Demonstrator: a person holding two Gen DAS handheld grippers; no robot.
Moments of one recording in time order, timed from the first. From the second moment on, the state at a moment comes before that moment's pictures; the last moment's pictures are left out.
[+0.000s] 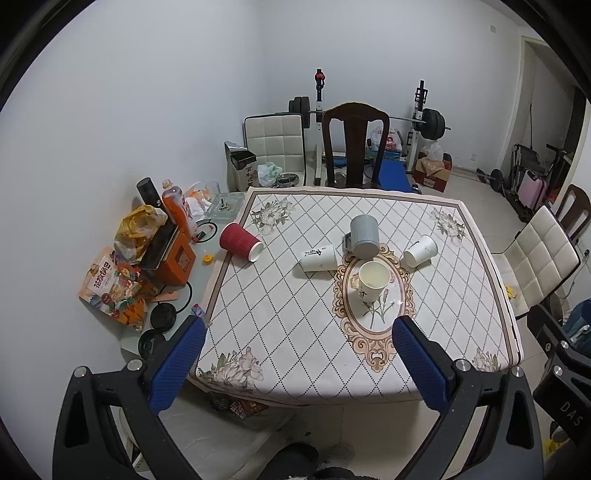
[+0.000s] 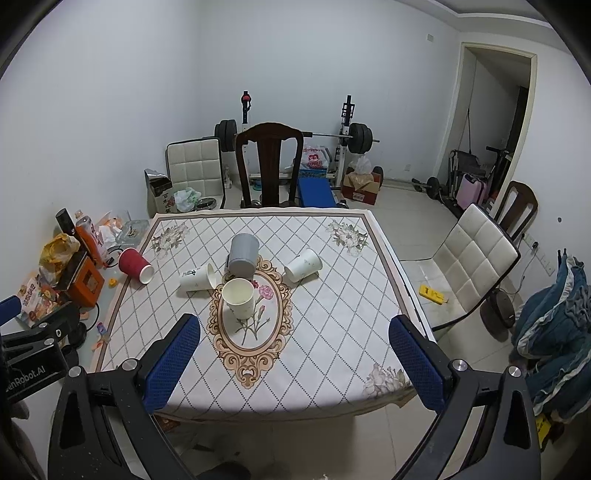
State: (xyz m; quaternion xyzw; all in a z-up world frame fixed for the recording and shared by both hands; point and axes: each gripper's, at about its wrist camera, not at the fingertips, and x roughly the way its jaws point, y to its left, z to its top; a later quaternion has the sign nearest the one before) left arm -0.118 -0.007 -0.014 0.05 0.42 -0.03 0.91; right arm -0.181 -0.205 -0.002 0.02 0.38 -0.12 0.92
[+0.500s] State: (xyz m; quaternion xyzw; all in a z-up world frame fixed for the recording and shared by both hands) left arm -0.119 -0.004 -0.020 0.05 0.42 -0.03 0.91; right arm -0.177 -0.197 -0.006 0.02 0.38 -0.12 0.92
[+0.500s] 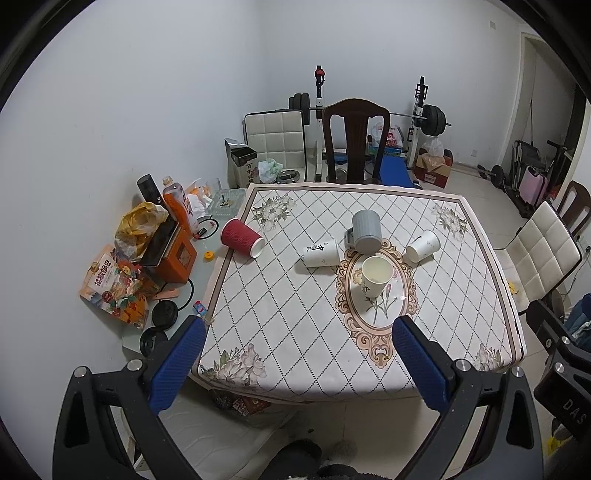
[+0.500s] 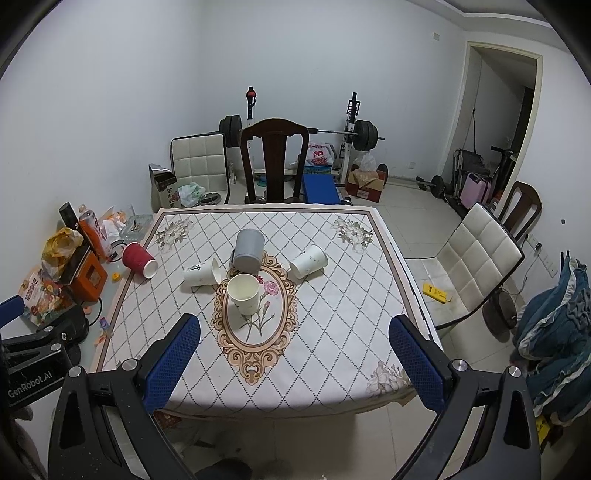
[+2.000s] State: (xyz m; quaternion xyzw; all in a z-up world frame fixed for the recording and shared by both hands) left arm -0.124 0.007 -0.025 0.05 0.42 -0.03 0.90; right arm -0.179 -0.184 -0.009 0.01 0.39 -0.10 0.91
